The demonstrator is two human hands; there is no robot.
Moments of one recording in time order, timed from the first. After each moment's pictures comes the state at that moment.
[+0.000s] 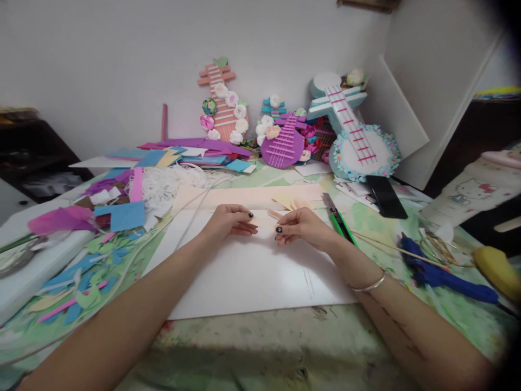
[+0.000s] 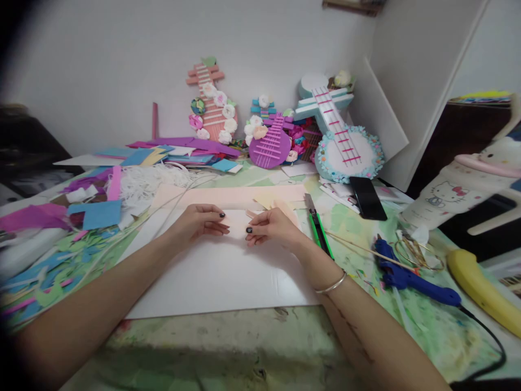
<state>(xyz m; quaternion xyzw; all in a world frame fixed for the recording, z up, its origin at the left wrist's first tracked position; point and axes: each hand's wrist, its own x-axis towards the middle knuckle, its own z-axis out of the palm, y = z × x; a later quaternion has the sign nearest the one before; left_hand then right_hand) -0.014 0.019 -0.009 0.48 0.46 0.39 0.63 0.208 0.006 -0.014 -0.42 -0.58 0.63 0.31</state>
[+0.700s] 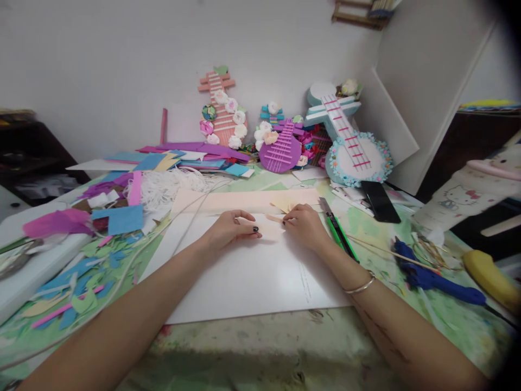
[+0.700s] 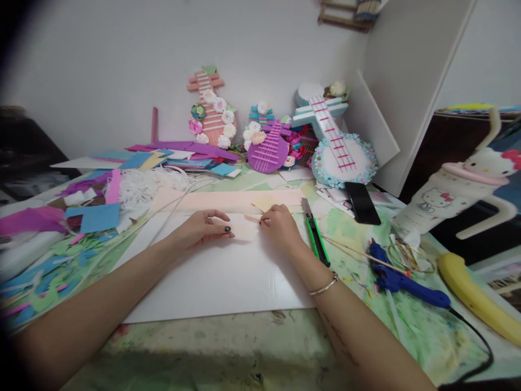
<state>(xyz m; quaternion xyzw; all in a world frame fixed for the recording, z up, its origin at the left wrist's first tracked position) -0.009 0.014 -0.012 0.48 0.44 0.38 0.66 0.223 0.027 -0.035 -0.54 -0.79 0.00 0.31</state>
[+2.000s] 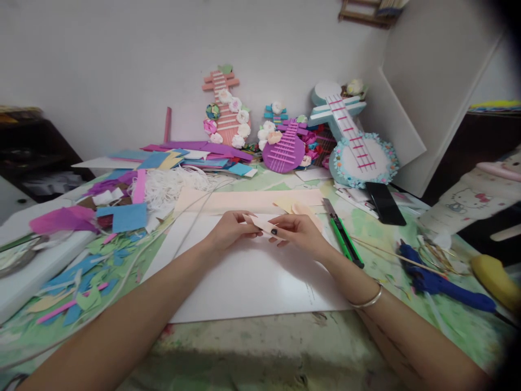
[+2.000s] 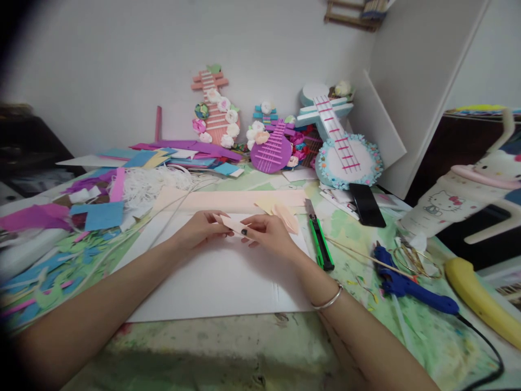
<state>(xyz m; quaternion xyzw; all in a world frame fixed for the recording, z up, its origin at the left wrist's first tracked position) -0.008 0.016 -0.016 0.52 0.40 0.41 0.63 0.193 -0.003 -0.016 -0.42 -0.64 0.53 0.36</state>
